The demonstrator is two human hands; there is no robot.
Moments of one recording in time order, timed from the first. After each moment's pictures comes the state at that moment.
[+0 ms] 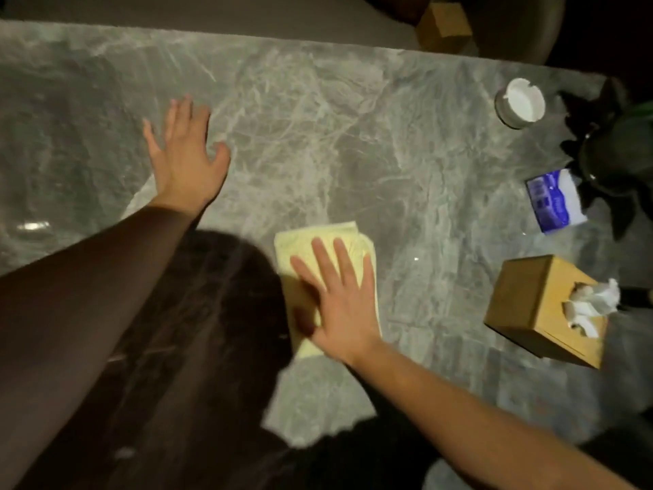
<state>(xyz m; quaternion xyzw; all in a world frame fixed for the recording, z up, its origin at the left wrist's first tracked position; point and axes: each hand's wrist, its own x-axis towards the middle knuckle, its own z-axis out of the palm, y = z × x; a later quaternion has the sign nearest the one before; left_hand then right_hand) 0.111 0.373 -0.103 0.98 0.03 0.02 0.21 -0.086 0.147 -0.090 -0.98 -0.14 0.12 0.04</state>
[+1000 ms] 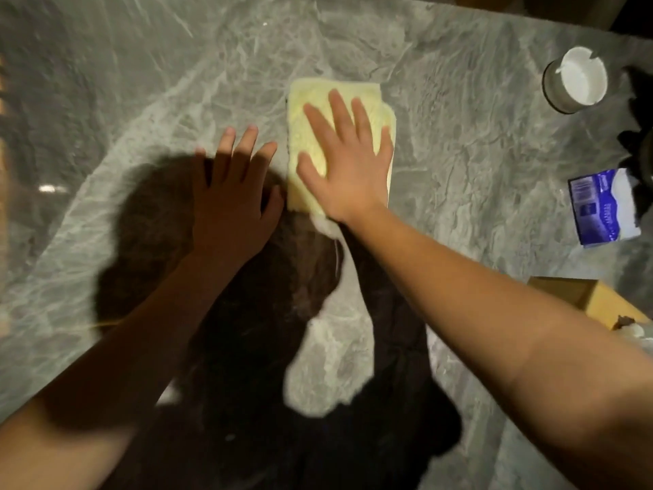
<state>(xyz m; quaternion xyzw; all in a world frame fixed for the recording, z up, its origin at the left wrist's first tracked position) 0.050 0.298 -0.108 0.99 -0.07 -0.01 0.13 0.103 0.132 -0.105 -0.99 -0.08 0.04 0.10</state>
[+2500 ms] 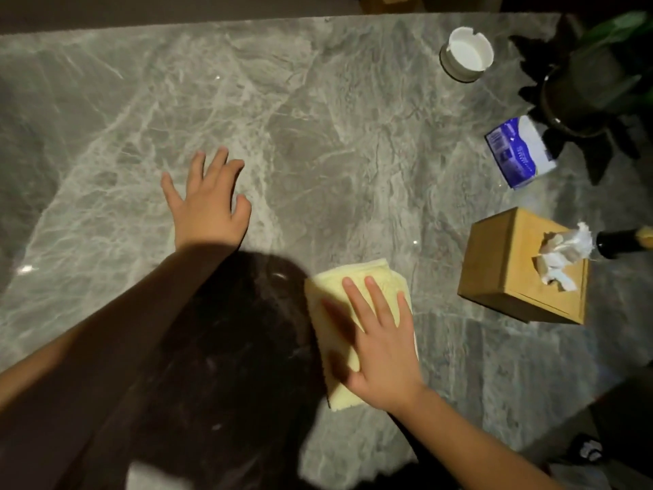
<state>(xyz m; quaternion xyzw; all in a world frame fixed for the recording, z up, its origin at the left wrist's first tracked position) 0.042 0.265 -0.102 0.97 -0.08 -0.04 0.21 -0.169 0.053 -0.093 -0.99 -0.09 0.12 0.06</state>
